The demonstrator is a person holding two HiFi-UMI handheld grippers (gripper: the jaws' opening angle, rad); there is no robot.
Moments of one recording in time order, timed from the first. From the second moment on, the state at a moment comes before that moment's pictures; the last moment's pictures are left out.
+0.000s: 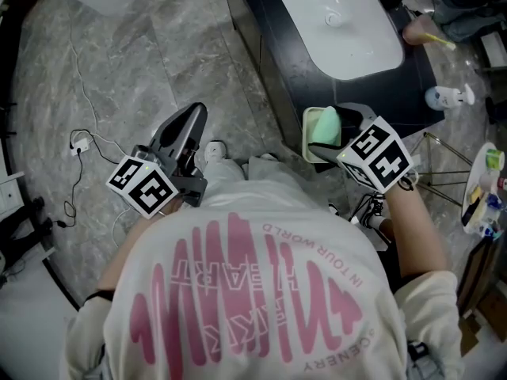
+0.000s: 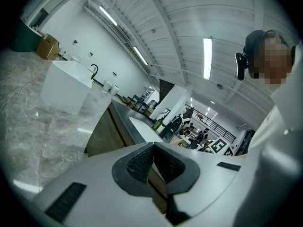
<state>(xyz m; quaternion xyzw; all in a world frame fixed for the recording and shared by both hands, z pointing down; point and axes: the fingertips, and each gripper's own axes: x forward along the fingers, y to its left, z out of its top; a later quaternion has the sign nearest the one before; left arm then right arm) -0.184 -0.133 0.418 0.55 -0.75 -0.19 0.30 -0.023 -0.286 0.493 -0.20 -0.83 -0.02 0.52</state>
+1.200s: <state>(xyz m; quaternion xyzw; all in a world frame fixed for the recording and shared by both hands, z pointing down) -0.176 -0.227 0.360 0.77 -0.54 -0.17 0.29 0.009 -0.304 0.363 0.09 -0.83 0.54 -0.11</state>
